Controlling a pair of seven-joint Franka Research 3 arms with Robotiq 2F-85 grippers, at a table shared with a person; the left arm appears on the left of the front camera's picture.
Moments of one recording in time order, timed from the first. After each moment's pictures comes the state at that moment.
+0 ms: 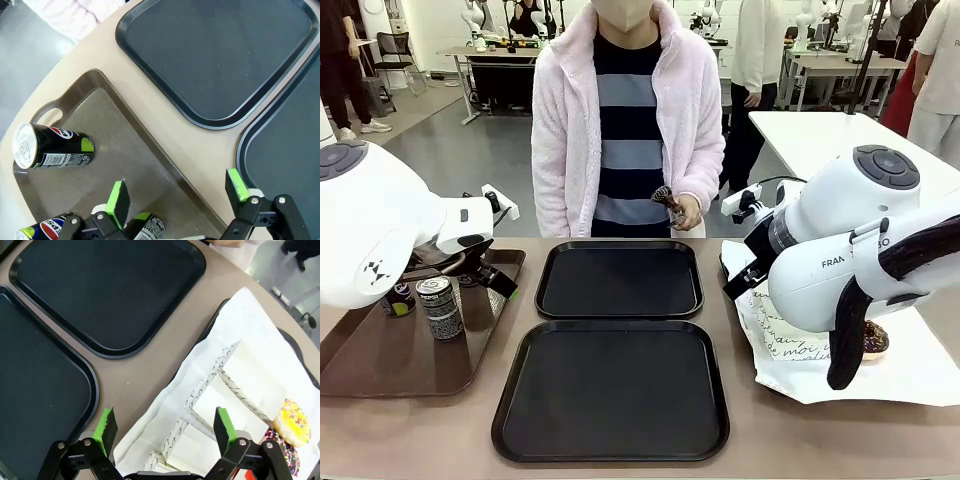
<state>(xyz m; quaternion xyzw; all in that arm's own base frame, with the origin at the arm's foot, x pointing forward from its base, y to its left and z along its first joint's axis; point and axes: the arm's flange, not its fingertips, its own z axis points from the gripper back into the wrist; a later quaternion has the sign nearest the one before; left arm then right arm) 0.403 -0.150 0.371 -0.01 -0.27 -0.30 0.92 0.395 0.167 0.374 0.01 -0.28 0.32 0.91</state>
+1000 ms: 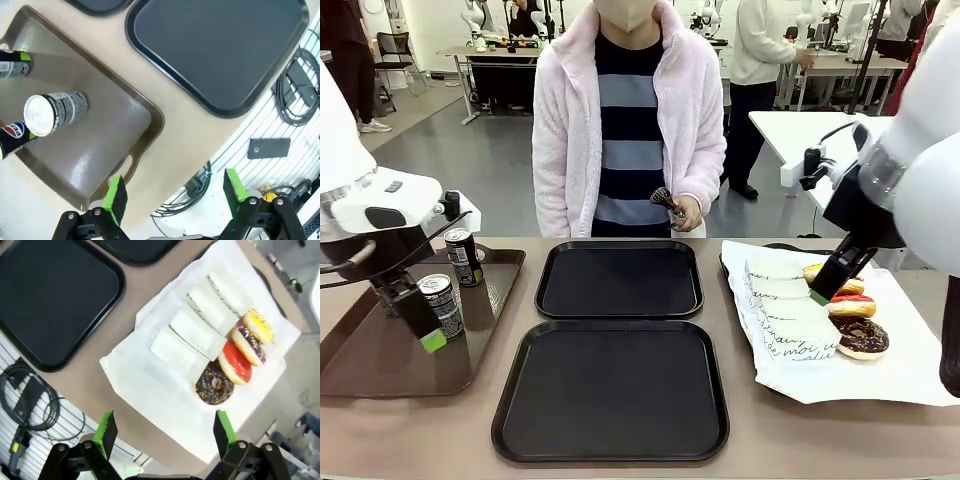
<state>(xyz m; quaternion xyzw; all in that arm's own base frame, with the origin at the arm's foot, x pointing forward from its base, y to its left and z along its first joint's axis) 0.277 -0.146 0.470 -0.03 -0.06 -0.39 0.92 0.279 0.124 0.508 -0.06 -0.16 0.36 0.92</state>
